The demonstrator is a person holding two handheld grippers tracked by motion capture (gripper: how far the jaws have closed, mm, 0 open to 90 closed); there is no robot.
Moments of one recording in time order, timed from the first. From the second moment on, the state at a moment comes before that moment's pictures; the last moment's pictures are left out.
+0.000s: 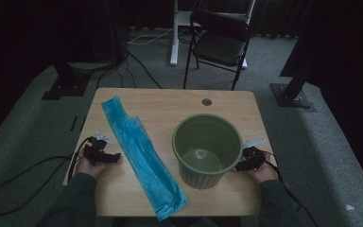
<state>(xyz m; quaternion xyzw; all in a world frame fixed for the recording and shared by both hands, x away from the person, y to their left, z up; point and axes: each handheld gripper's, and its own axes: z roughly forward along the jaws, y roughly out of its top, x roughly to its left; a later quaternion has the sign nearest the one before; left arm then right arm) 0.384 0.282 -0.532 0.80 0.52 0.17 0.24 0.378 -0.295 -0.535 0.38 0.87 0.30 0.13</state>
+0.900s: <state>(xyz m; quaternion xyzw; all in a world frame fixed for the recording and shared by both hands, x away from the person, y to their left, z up) 0.369 0.265 -0.494 0.82 0.46 0.15 0.30 0.365 -0.288 -0.512 0.35 0.87 0.35 0.07</state>
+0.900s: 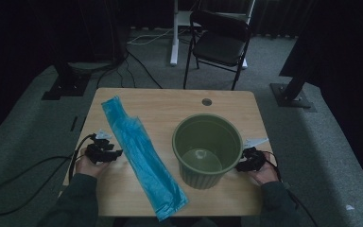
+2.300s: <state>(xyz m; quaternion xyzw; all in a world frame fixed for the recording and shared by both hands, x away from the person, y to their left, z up) 0.366 0.139 -0.479 0.85 0.34 0.10 0.38 0.376 -0.245 -0.499 0.31 0.87 0.38 0.08</state>
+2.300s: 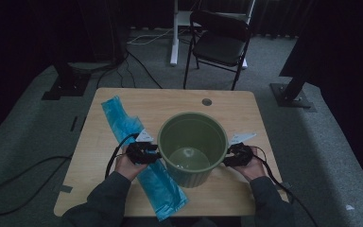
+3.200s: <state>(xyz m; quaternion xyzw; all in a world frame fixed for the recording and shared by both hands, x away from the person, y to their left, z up) 0.390 0.215 -0.513 0.83 0.46 0.11 0.30 0.377 -0.253 -0.500 0.32 0.86 0.39 0.06</state>
